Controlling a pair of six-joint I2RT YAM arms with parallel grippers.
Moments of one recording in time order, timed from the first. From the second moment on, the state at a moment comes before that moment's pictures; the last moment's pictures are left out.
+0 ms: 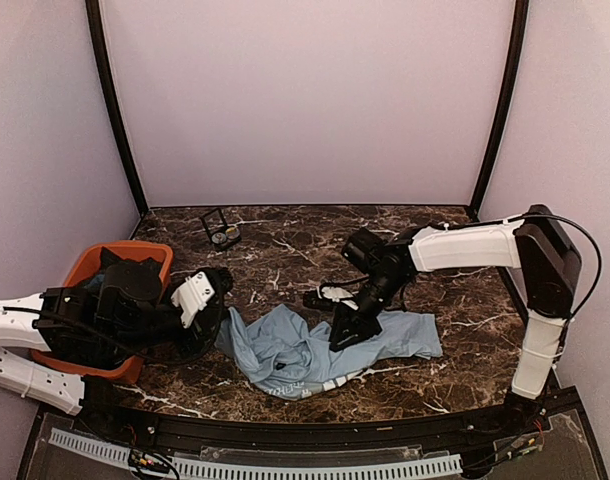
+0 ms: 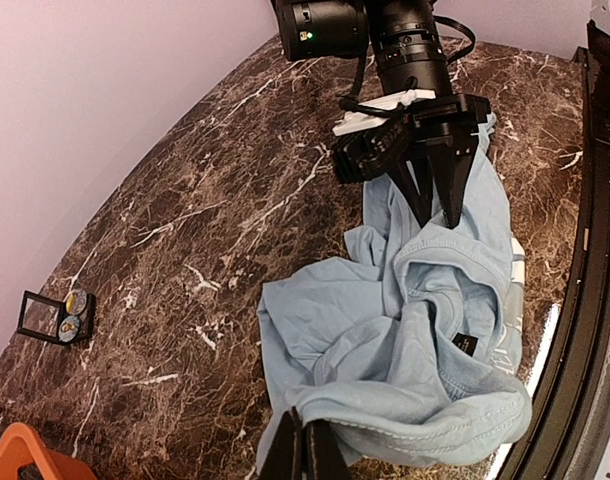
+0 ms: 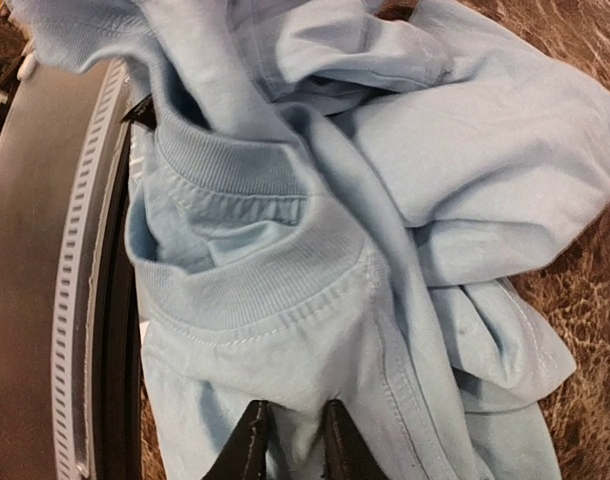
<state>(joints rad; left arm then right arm) -1.24 0.86 0.73 -0.42 -0.40 0.08 0.82 1.87 1.28 -0.75 -0.73 -0.65</state>
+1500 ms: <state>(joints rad) -1.25 1.00 1.37 -0.16 -0.49 0.41 0.79 0.72 1.28 -0.26 -0.13 -0.52</state>
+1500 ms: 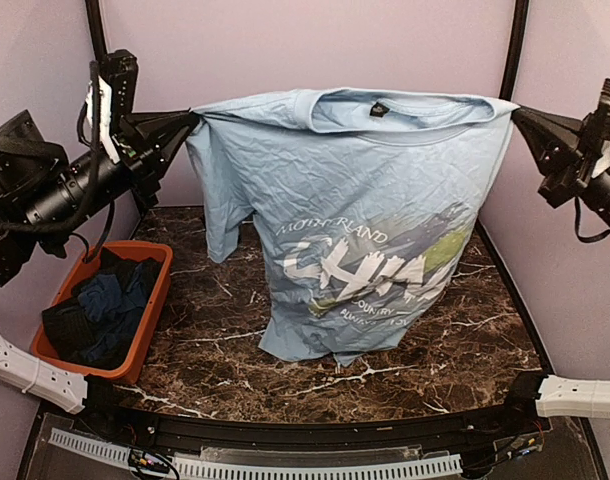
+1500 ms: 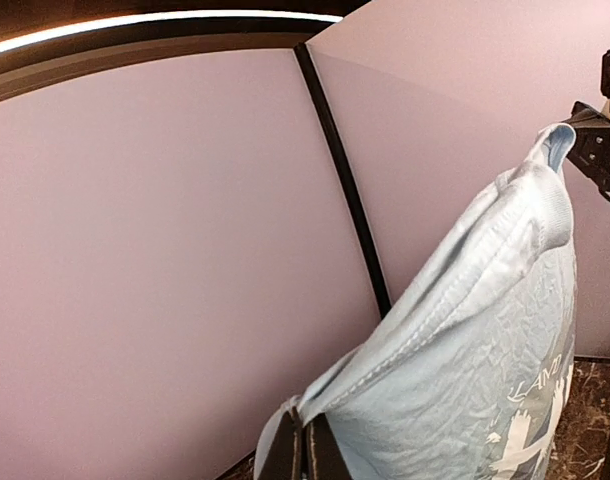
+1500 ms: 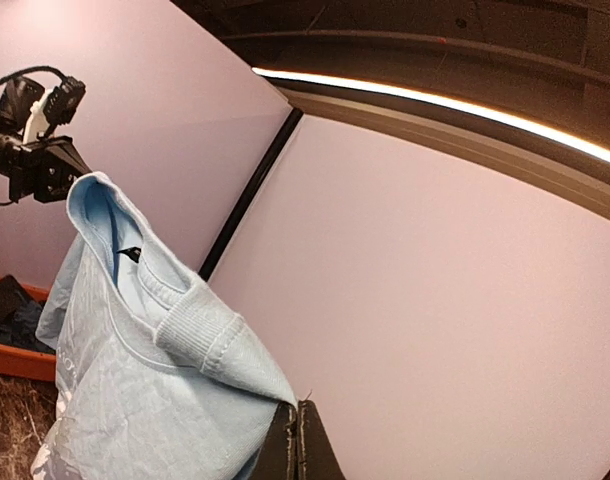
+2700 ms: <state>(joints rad) -0.72 2.00 1.44 0.13 -0.64 0.38 0.34 1.68 1.07 0.21 0.25 -0.43</state>
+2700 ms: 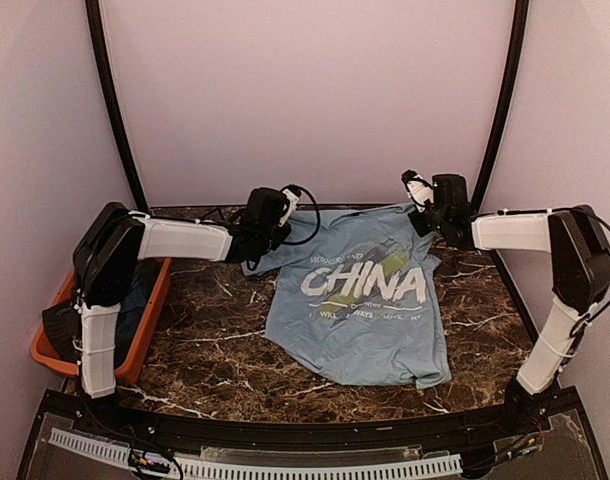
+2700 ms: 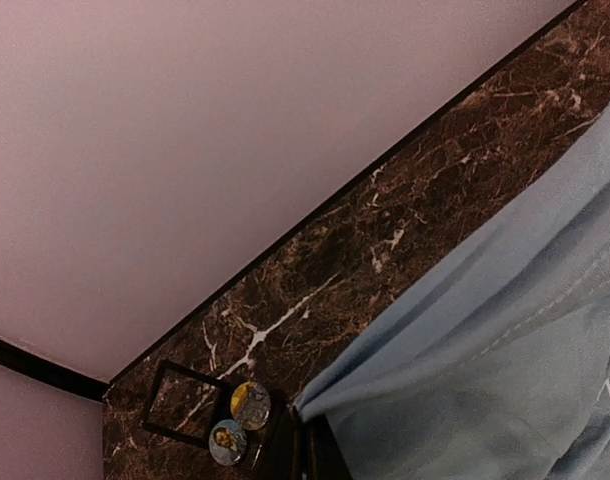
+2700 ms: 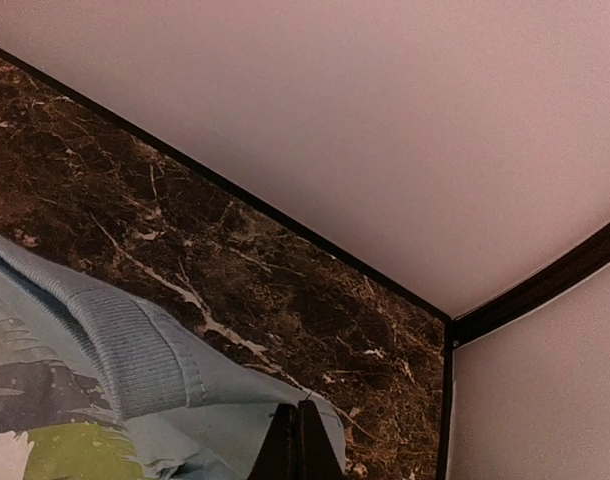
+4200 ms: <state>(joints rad) -0.82 1.77 1.31 0.00 -0.49 0.16 0.46 1.34 0.92 -0.24 0.08 -0.10</state>
